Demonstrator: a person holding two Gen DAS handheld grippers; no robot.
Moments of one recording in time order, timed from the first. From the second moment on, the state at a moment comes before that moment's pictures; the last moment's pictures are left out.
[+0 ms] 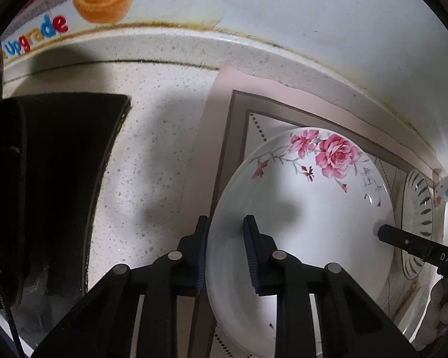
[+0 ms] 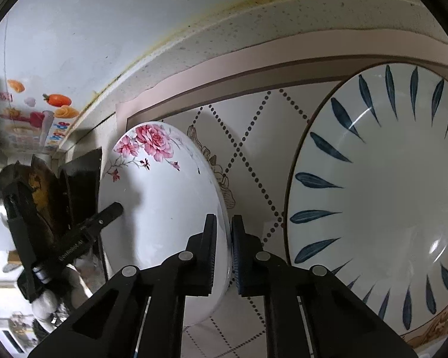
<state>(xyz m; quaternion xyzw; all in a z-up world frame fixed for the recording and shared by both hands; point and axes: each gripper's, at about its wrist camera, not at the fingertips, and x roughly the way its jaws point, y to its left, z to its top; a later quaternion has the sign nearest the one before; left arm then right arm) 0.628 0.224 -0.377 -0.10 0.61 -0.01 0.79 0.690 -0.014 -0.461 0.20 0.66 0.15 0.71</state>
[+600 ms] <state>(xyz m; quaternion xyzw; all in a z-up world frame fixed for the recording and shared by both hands) 0.560 0.140 -0.303 -0.08 0.58 -0.07 0.81 0.600 -0.110 -0.372 0.21 0.62 0.18 0.73</state>
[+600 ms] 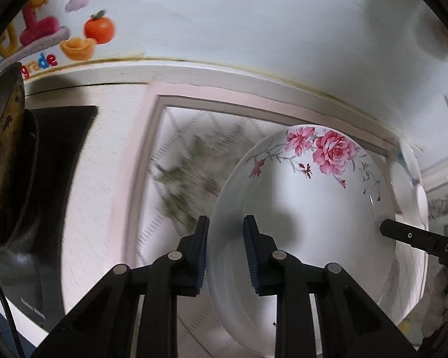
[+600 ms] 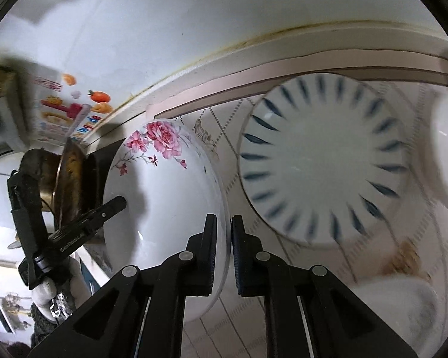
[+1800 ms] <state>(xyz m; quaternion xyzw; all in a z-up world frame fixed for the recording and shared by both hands) 0.473 -0.063 -0.365 0.04 0.62 -0.14 0.77 0.437 -0.310 -0.433 0.27 0.66 0.07 0.70</state>
